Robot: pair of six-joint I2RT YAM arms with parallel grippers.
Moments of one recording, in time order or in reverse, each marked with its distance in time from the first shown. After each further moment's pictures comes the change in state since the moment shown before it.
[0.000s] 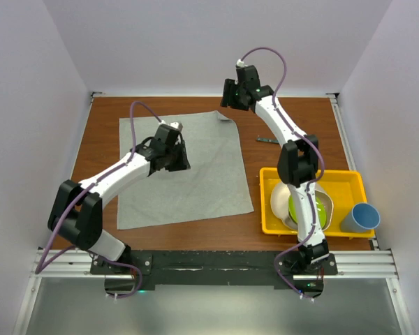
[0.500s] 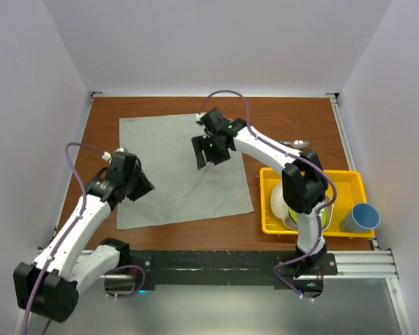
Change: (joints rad) left arm 0.209 -0.550 -0.225 -0.348 -0.101 -0.257; right arm 0.294 -0.428 -0.594 -0.203 -0.089 -0.073
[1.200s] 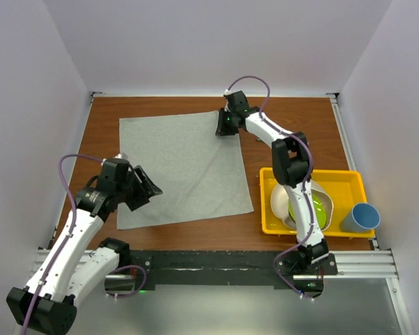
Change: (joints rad) left arm 0.000 -0.205 -0.042 -0.132 0.191 -0.072; right arm -0.241 0.374 0.235 0.319 -0.068 0.075
